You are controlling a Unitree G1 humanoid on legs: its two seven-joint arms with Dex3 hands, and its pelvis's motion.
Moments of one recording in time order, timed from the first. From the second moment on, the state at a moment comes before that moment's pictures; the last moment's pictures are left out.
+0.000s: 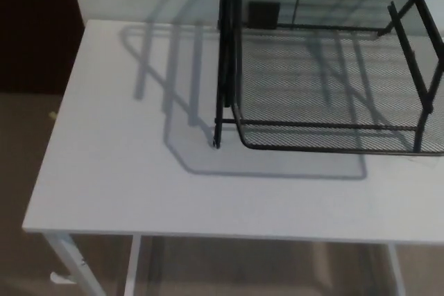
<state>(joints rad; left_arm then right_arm) 0.47 0.58 0.10 0.43 0.08 -0.08 -0.23 0.60 -0.31 0.11 0.35 -0.15 -0.39 0.09</state>
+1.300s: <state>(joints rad) 0.56 0.41 -0.02 0.26 0.14 -0.08 -0.15 0.67 -0.32 0.10 0.17 -0.16 -0.37 0.09</state>
